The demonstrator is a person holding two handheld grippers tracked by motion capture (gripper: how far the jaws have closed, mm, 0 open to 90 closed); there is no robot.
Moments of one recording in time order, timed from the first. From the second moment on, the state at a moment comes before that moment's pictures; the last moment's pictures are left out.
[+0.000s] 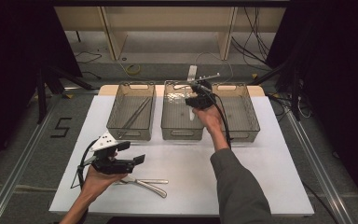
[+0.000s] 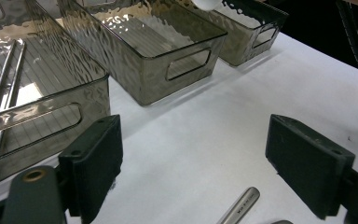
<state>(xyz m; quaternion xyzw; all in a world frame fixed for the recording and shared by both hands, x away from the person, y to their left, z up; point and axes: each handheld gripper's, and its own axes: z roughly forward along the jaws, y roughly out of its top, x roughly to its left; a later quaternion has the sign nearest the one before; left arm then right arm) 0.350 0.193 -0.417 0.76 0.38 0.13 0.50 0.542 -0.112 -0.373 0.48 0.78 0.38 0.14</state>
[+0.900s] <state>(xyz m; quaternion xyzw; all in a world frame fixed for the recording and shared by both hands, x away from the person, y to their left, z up) 0.350 0.192 -0.417 0.77 0.38 0.13 0.50 0.549 -0.106 -0.386 0.49 0.78 0.36 0.15</state>
